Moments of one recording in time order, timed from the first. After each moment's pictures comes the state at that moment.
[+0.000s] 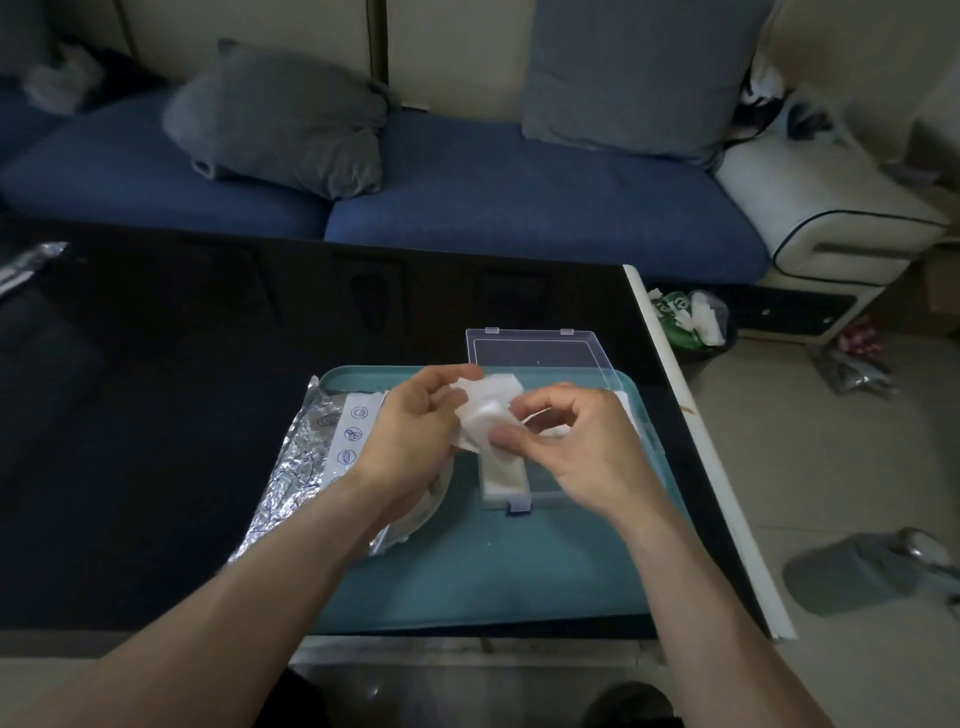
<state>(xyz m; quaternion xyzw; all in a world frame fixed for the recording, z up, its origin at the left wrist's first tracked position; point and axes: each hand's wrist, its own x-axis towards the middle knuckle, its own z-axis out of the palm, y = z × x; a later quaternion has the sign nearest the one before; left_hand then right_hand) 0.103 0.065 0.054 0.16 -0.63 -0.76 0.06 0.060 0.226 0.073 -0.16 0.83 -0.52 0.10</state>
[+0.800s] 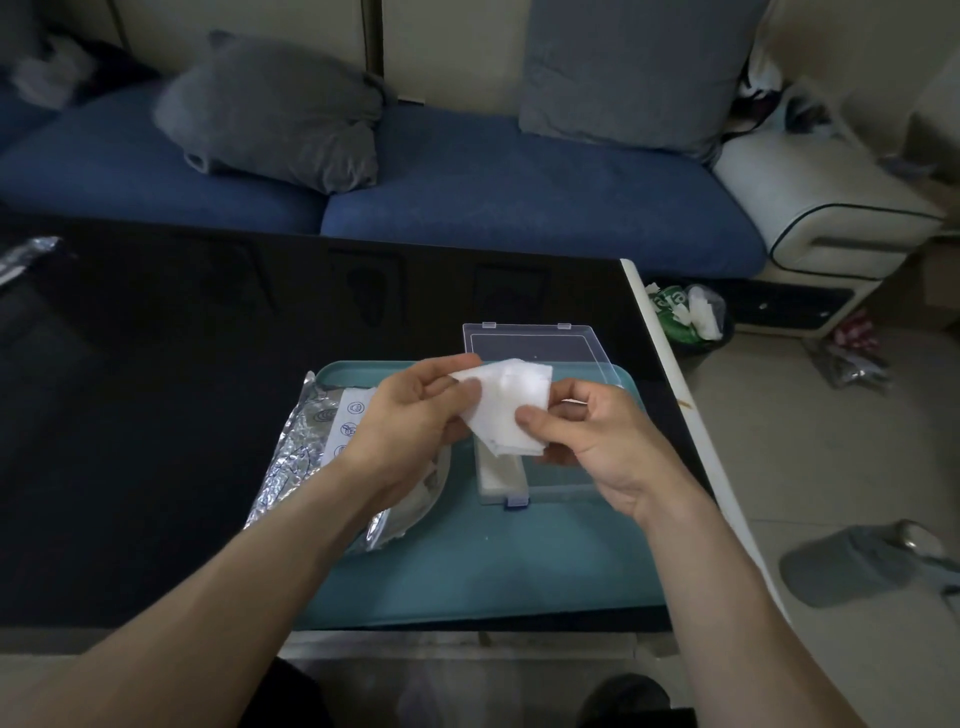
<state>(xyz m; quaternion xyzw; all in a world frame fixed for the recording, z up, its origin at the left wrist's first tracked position) 0.100 0.063 0.061 0.15 -0.56 -0.81 0.04 0.048 0.237 0.071 -0.03 0.73 -0.64 0.24</state>
